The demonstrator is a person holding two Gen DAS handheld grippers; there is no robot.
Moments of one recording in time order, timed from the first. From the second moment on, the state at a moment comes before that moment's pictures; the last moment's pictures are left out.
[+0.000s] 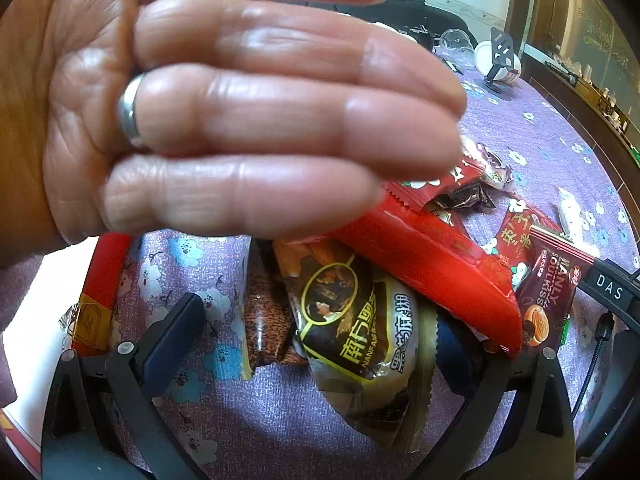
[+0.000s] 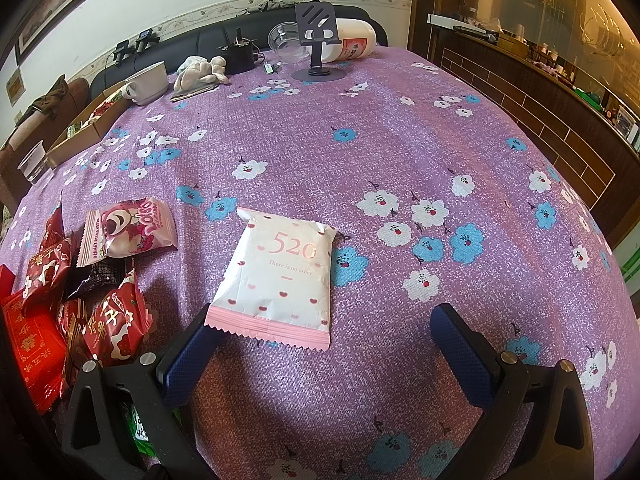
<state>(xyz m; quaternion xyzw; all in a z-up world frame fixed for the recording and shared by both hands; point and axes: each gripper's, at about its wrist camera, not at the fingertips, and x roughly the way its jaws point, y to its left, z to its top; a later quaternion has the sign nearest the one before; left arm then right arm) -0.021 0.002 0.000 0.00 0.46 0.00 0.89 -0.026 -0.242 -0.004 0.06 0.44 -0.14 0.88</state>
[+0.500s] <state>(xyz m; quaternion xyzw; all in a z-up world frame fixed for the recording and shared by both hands) -0.021 0.002 0.000 0.00 0.46 0.00 0.89 -0.026 -0.242 -0.004 0.06 0.44 -0.14 0.88</state>
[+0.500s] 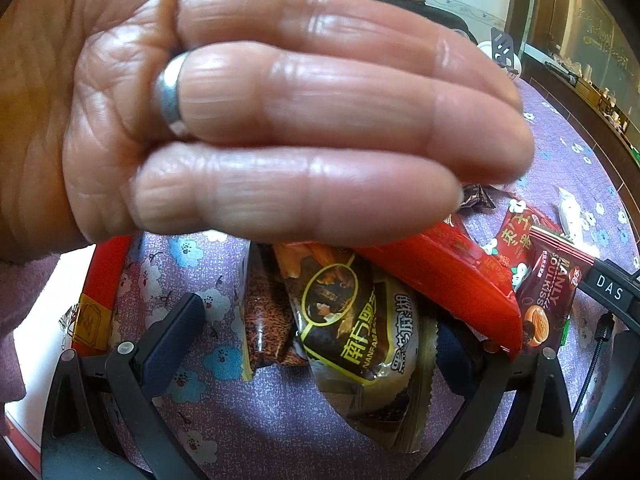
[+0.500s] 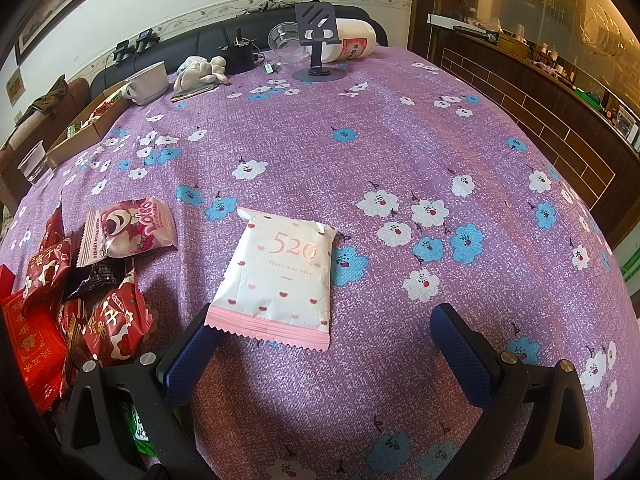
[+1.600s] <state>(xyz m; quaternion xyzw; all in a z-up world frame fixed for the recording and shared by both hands) -0.022 0.002 0.000 0.00 0.46 0.00 0.89 -0.024 -0.241 -0.002 0.06 0.44 -0.14 0.88</state>
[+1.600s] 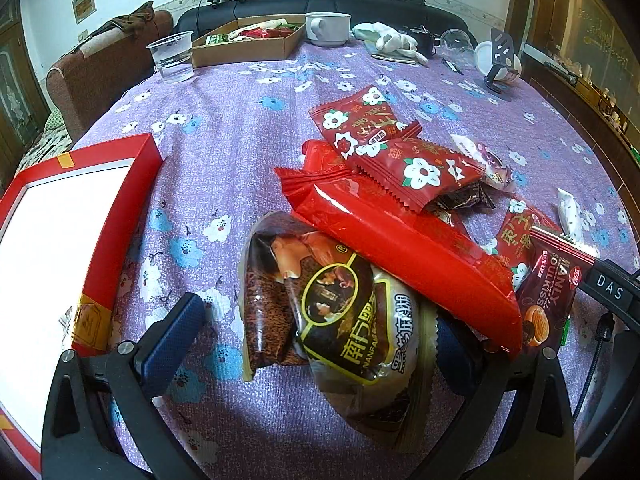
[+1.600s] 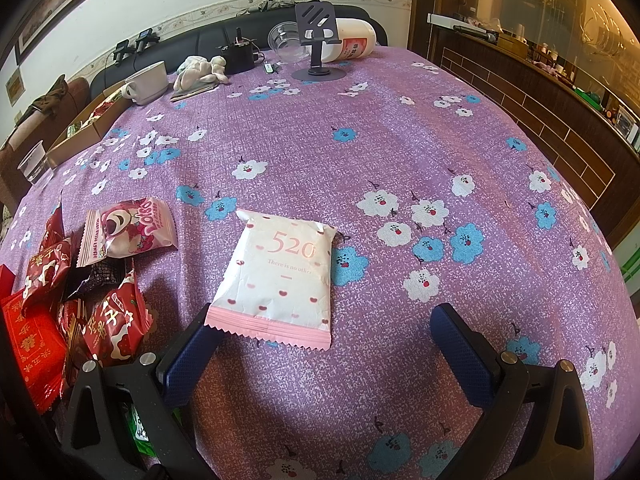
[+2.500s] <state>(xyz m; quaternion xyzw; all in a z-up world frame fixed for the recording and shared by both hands) -0.150 0.039 0.090 0.13 0.26 0.01 0.96 -0.071 -0.234 0.028 0.02 0.45 -0.06 0.89</state>
